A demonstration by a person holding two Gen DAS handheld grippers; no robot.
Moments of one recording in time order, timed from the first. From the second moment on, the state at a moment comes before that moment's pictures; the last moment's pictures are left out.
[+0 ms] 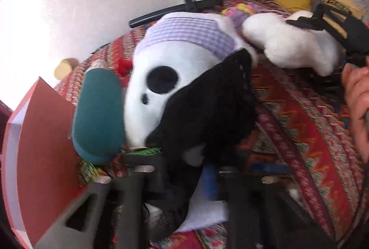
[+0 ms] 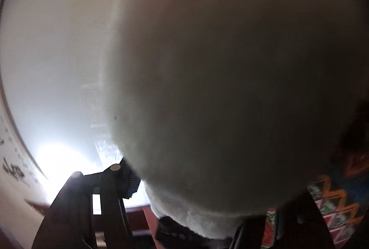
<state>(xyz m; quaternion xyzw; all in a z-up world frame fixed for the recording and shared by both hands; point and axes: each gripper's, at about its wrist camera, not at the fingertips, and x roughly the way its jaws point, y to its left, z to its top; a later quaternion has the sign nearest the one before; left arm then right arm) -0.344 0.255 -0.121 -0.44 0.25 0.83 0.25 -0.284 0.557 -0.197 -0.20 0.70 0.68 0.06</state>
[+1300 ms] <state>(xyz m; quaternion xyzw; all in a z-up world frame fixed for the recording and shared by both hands) -0.199 0.037 0.091 -0.30 0.14 0.92 0.20 -0.231 0.328 0.053 -0.29 0.44 0.84 -0.14</state>
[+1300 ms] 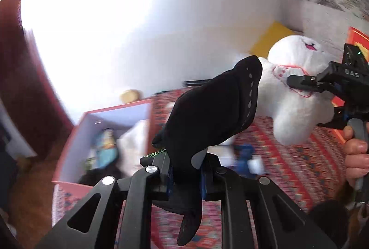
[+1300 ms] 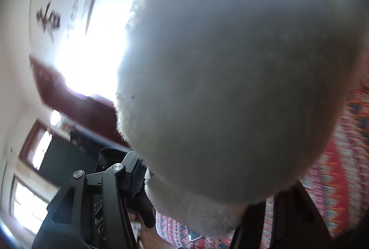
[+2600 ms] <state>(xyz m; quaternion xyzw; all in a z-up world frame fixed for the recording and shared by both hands) -0.407 -0.063 -0.009 -0.44 0.14 0.89 0.03 -0.288 0.158 0.015 -0.41 0.03 0.90 -0.11</state>
